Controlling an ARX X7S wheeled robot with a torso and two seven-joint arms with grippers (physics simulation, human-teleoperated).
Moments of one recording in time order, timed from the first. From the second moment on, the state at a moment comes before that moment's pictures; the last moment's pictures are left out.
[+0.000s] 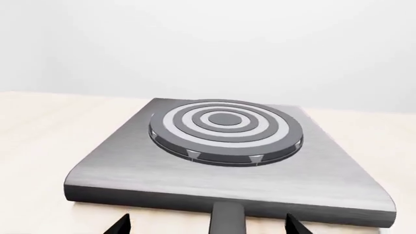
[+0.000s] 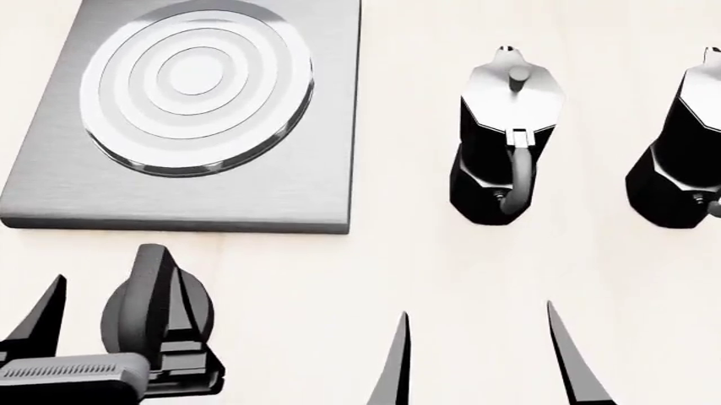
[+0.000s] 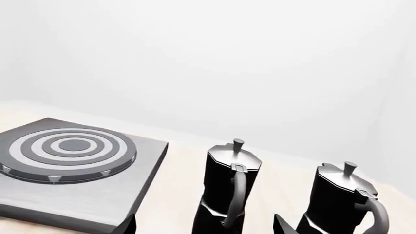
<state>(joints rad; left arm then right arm) -0.20 -0.19 0.38 0.15 -0.17 0.03 -0.47 -0.05 0.36 -0.35 -0.82 -0.04 0.35 0.41</state>
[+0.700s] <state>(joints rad) -0.22 -0.20 0.39 0.07 -0.15 0.05 -0.50 -0.05 0.37 -0.35 -0.82 -0.03 0.35 0.42</state>
